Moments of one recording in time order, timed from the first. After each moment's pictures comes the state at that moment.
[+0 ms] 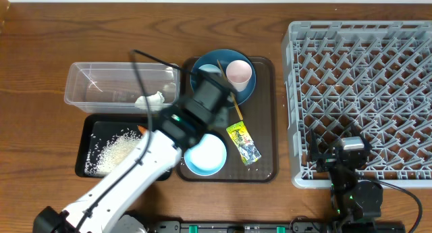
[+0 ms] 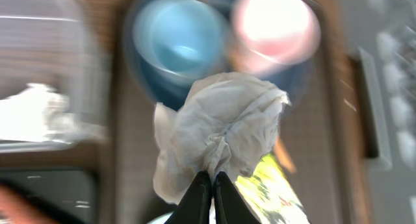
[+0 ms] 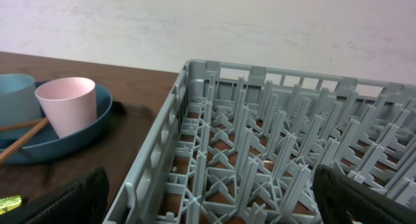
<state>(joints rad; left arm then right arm) -0.62 1.39 1.13 -0.71 -0.22 -0.56 0.09 0.01 0.01 -0.07 -0.01 -0.06</state>
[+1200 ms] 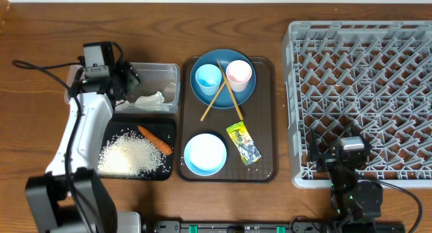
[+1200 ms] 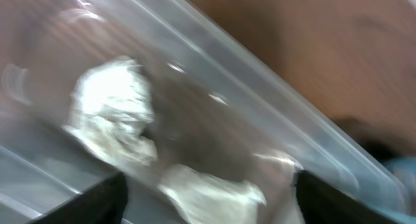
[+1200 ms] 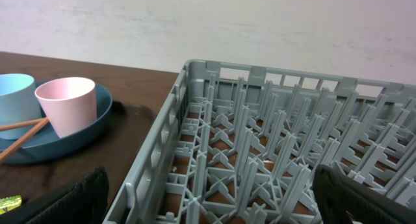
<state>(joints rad) 0.12 1.56 1.13 -0.56 0.04 -0.56 0.09 0.01 0.01 -0.07 -0.01 -0.06</state>
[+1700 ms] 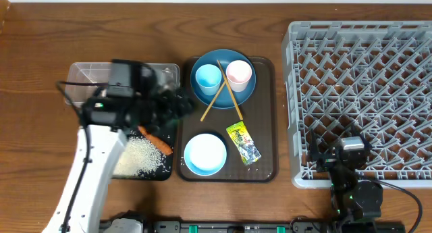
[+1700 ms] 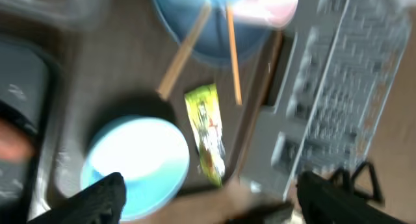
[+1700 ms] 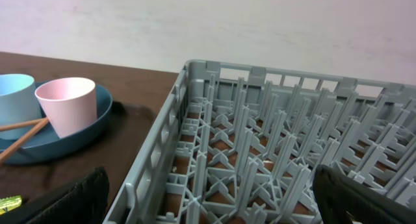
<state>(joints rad) -0.15 1.30 1.13 -0.97 0.57 -0.59 0.09 0.01 0.01 -0.07 -0.01 -0.06</state>
